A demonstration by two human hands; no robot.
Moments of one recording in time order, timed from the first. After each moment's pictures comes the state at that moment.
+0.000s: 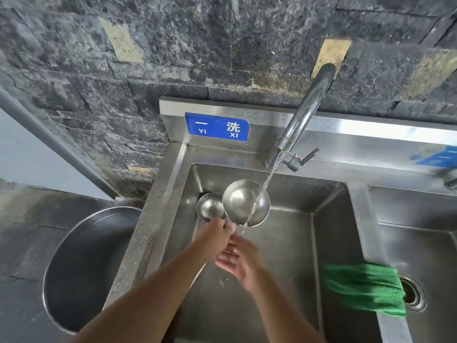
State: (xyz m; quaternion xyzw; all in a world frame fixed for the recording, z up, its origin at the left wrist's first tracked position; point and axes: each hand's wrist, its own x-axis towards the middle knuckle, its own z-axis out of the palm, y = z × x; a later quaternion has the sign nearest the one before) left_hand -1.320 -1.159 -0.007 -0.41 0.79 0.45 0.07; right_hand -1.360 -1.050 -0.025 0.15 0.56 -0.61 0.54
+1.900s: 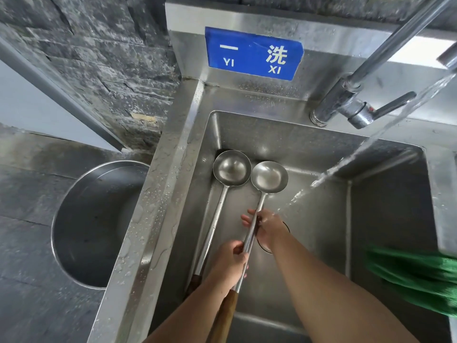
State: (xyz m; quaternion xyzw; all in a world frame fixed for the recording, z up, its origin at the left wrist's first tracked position) left_hand -1.243 -1.105 -0.134 -0.54 0.55 0.63 0.10; right_hand -1.386 -1.092 -0.202 0.29 0.57 -0.60 0.48
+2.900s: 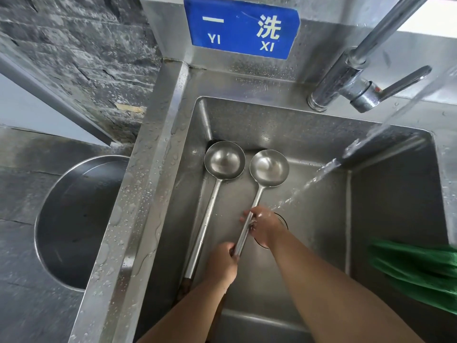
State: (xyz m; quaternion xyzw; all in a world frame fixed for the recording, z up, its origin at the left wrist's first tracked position) left_hand -1.241 -1.101 -0.194 -0.51 0.70 0.45 0.19; right_hand -1.392 -1.083 -0.234 0.27 0.61 -0.53 0.52
